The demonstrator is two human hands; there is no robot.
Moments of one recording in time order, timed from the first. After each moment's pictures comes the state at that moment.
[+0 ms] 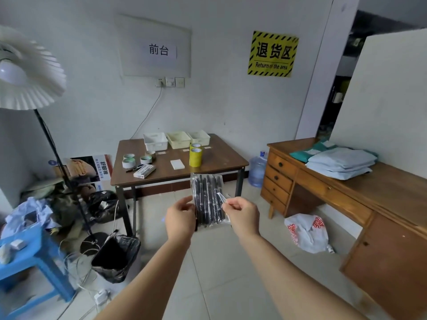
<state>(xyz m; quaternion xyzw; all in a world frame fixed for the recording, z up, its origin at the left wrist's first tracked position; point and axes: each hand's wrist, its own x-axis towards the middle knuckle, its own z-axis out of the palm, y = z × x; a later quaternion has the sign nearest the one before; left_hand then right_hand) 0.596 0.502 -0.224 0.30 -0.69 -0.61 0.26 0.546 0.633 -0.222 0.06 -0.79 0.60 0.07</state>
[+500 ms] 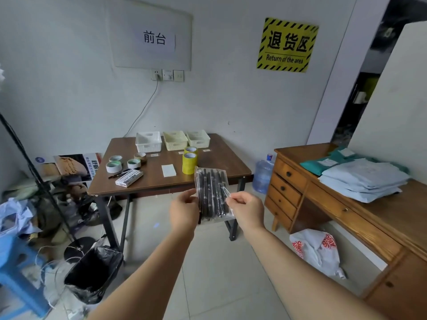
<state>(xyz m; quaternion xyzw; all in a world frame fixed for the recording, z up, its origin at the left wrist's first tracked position) 0.386 0.510 -0.221 0.29 -0.68 -0.62 0.26 0.327 0.644 -0.222 0.09 -0.80 0.59 0.05</state>
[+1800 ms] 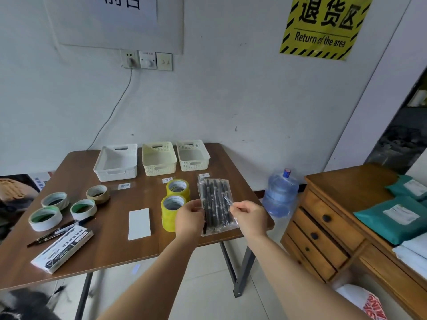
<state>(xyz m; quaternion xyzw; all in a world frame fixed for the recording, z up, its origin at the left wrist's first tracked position) -0.083 0.334 -0.268 0.32 -0.71 -0.61 0.16 -0.151 0.466 -0.282 0.07 -0.82 0.56 0.00</state>
